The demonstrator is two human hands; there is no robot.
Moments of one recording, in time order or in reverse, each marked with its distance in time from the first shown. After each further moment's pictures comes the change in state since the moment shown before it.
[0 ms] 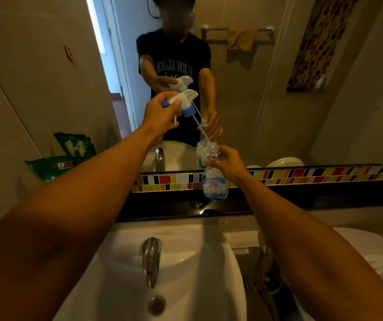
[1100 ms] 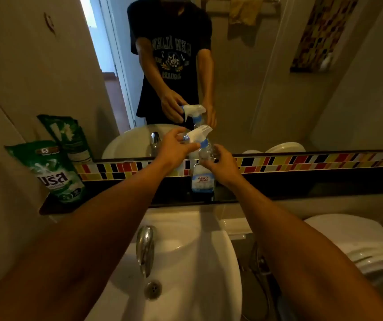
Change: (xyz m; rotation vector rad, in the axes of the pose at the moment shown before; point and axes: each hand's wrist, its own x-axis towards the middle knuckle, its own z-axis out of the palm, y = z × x) left_hand -0.043 -0.107 0.049 0.237 -0.011 -0.236; right_hand -0.005 0.050 0.025 -0.059 0.063 0.075
